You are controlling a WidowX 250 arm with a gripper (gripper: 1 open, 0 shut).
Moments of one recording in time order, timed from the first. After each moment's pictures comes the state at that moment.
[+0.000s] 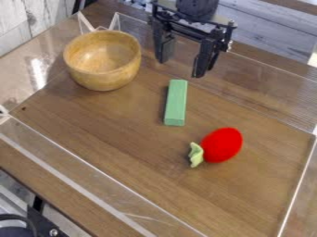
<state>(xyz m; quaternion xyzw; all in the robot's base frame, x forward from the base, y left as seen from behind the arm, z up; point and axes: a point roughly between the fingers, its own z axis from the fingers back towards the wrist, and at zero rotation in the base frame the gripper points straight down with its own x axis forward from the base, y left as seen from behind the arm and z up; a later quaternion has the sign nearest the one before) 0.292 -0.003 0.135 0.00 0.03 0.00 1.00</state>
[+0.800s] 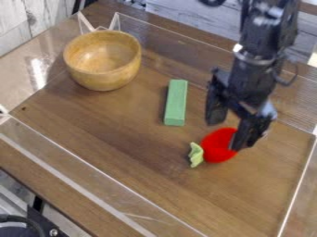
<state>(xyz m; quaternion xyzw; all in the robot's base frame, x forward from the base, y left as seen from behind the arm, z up) 0.281 -0.081 0.064 -0.01 0.03 -0.26 0.96</state>
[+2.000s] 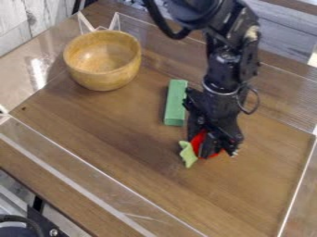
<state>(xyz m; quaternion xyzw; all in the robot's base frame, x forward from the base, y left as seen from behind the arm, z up) 0.270 -0.065 0.037 0.02 0.00 -0.22 0.97</state>
